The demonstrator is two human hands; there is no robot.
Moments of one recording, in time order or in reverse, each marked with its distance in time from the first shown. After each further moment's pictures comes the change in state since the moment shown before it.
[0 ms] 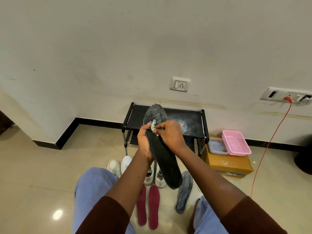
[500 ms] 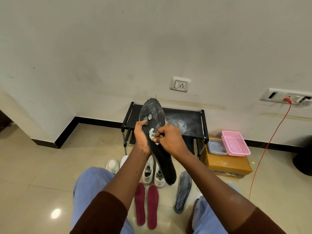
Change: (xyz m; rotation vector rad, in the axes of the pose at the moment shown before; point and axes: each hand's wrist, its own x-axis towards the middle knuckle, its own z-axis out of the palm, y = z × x) left_hand 0.009 0.014 0.005 -0.016 0.014 0.114; right_hand -0.014 0.004 0.001 0.002 -0.094 -0.011
